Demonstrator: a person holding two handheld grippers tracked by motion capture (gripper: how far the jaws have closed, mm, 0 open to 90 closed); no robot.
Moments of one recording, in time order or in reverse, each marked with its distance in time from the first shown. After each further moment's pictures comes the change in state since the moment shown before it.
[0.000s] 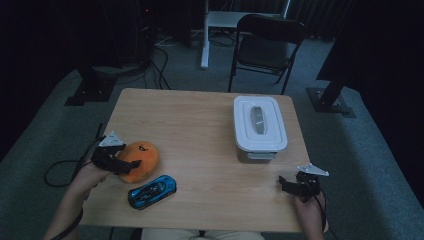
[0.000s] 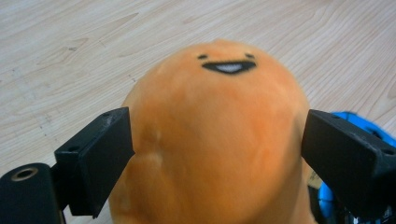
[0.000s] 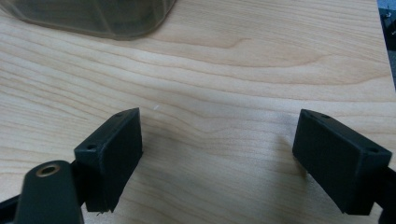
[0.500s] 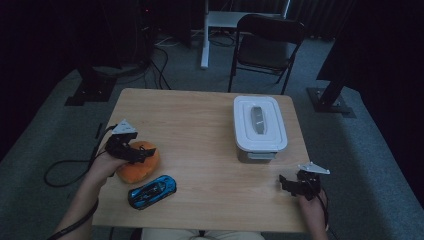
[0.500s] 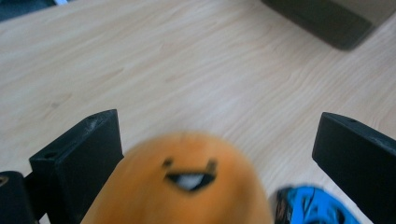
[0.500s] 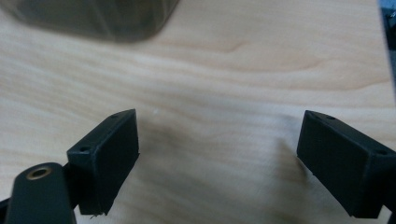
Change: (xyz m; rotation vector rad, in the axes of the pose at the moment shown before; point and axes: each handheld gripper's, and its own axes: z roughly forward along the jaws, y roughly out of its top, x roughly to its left) left arm -0.021 0.048 0.015 -0.082 -0.033 -0.017; right arm -0.003 0.005 0.000 -0.006 0.010 0.005
